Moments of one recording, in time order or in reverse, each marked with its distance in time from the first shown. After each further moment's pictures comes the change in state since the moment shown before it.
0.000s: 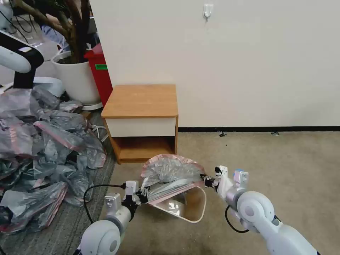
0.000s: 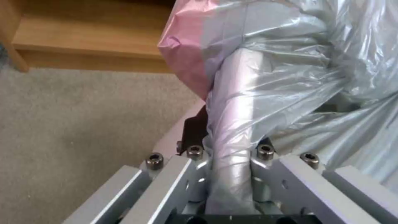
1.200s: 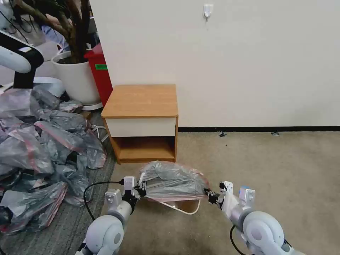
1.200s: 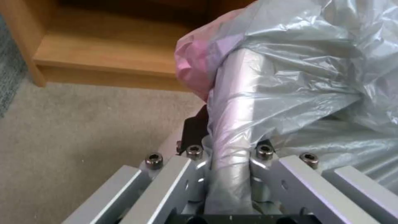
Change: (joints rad) left arm -0.063 -0.027 0.015 0.065 0.005 -0.062 -0.037; right arm -0.192 0.026 0.060 0.087 -0.055 -0.001 -0.004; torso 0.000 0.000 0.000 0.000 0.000
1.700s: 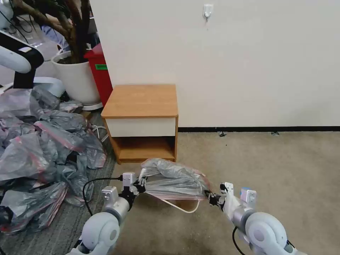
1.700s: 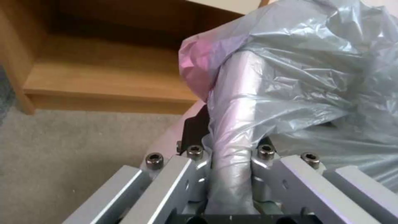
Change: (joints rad) left arm -0.003 0.029 -0.050 0.009 -0.027 -0.072 0.105; right arm -0.001 -0.026 0.004 -0.002 0.010 -0.017 -0.026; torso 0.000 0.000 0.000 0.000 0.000
